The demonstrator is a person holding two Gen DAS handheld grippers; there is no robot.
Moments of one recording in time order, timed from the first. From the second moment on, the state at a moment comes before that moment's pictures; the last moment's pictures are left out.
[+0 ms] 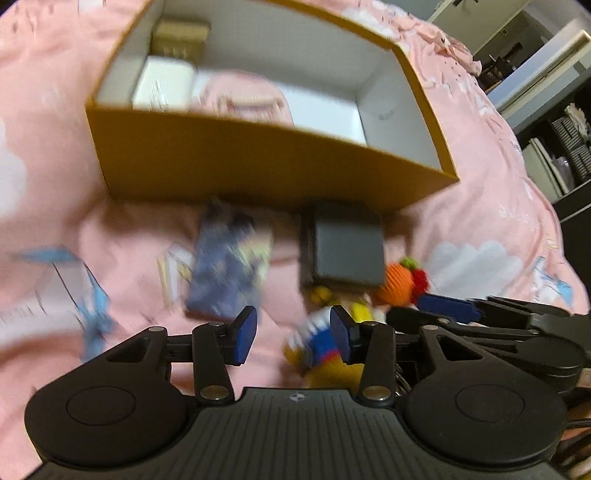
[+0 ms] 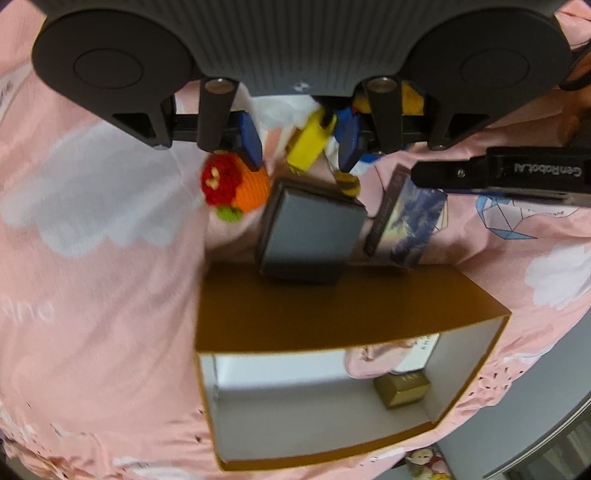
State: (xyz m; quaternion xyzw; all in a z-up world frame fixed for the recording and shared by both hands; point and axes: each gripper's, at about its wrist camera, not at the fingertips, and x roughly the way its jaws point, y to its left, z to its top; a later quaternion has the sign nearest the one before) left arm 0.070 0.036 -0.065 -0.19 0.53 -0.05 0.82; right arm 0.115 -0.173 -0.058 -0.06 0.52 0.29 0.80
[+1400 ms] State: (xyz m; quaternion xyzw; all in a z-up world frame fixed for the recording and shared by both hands) left arm 0.119 0.048 -0.119 -0.15 0.53 0.00 0.83; right arm 0.223 -0.156 -0.119 0.11 0.60 0.30 0.73
